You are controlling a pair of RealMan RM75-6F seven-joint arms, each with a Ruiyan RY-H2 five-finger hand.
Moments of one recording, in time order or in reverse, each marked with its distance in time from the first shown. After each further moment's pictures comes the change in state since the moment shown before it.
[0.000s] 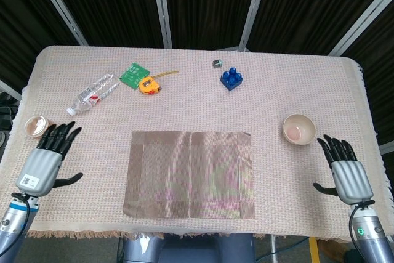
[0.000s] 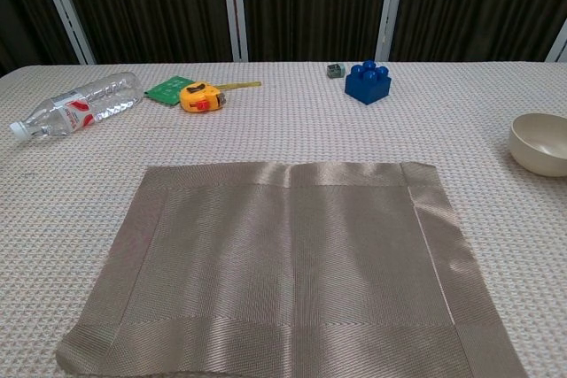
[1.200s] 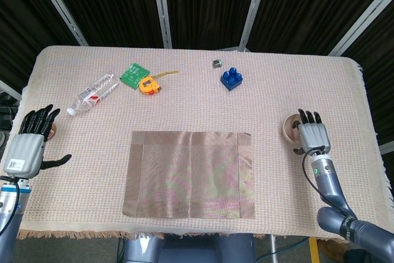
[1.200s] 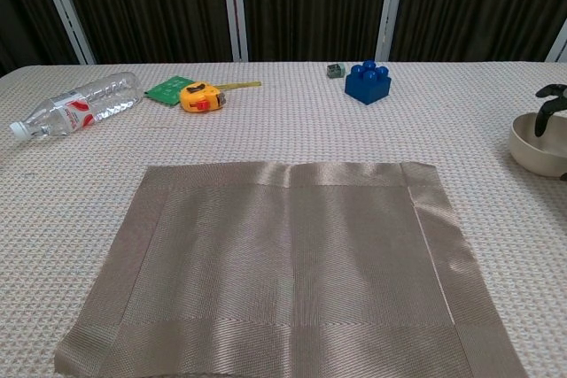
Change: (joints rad) left arm 0.014 -0.026 -0.148 0.084 -0.141 -0.091 -0.079; right arm 0.371 -0.350 0.120 0.487 0.463 -0.390 -0.296
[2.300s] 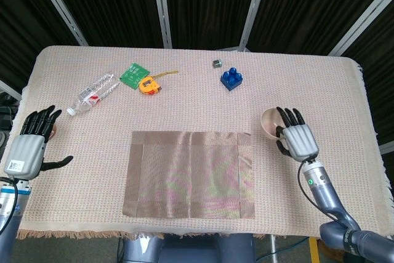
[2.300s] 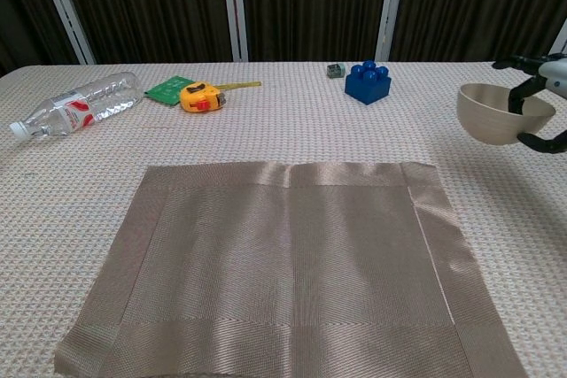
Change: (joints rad) left arm 0.018 0.016 -0.011 -0.013 0.036 -0.019 -0.044; right arm -0.035 0.028 -0.078 -0.103 -0.396 0.222 0.267
